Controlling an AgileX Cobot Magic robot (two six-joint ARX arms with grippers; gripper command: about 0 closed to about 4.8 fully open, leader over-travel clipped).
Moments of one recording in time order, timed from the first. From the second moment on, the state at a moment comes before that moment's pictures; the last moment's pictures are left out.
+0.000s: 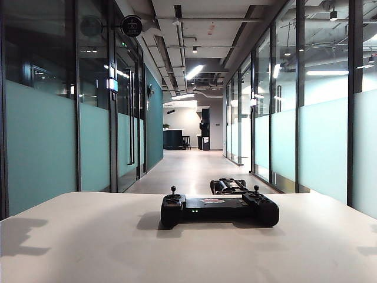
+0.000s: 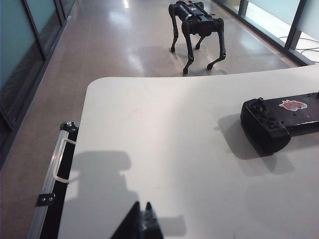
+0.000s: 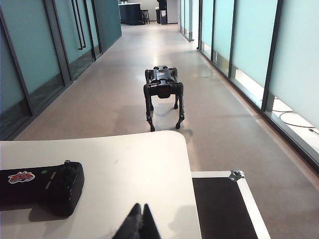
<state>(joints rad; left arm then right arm) -0.24 0.33 0.11 0.00 -0.09 0.03 0.02 0.00 0.01 0.02 0.04 0.05</state>
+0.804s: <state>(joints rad) -0.11 0.14 0.10 0.03 -0.02 0.03 0.02 0.00 0.01 0.02 0.04 0.05</state>
